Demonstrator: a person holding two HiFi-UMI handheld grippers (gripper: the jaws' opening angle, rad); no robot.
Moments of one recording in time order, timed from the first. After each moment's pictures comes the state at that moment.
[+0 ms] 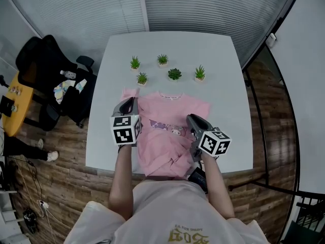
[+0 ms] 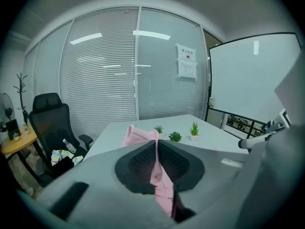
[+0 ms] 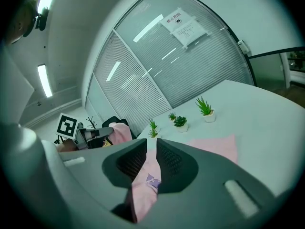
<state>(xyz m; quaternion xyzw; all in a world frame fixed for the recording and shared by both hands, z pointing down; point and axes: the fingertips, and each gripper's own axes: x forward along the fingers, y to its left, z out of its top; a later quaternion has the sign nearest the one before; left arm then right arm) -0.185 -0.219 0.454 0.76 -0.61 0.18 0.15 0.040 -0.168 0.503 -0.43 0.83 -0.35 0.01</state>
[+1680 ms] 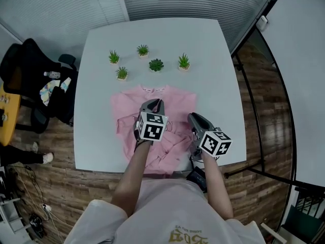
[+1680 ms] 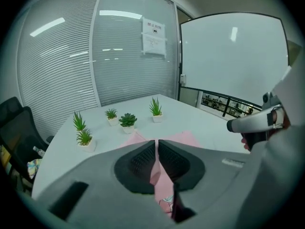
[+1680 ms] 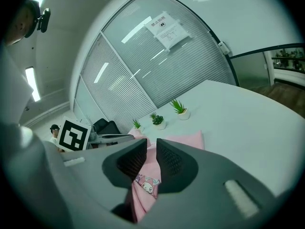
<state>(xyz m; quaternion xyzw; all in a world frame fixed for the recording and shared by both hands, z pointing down) 0.000 -0.230 0.561 0.82 -0.47 0.29 0.16 0.118 -0.163 0.540 -0.48 0.79 -0.38 0.01</state>
